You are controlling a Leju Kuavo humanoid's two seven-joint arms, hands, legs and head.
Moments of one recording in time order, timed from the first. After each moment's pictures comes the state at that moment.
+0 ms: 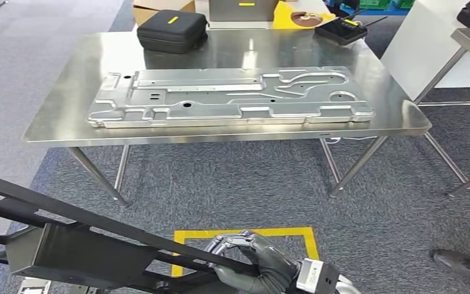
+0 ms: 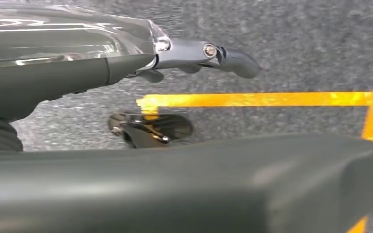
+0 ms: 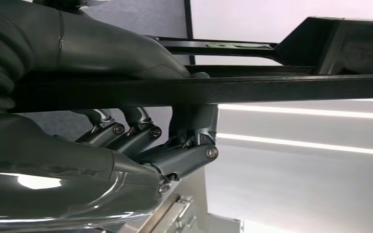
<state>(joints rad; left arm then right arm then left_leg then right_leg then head) -0.12 -0.13 1.09 -0.21 -0.94 -0.07 -0.32 0.00 -0.18 0.73 -1.77 -0.05 0.31 -0.43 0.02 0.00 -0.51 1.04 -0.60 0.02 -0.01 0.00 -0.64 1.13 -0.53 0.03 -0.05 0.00</state>
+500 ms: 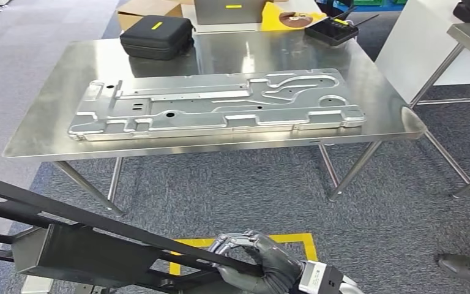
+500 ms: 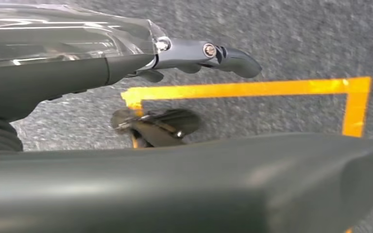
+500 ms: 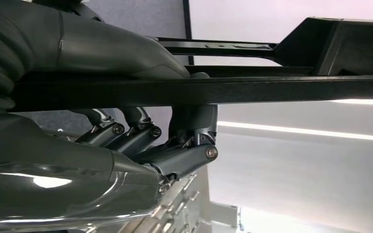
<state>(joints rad) -0.11 -0.13 1.09 -0.21 -0.95 -0.07 -0.32 0.01 -0.19 0.73 -1.78 -0.03 0.29 -0.42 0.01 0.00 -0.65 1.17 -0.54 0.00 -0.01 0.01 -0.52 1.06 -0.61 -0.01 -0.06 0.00</state>
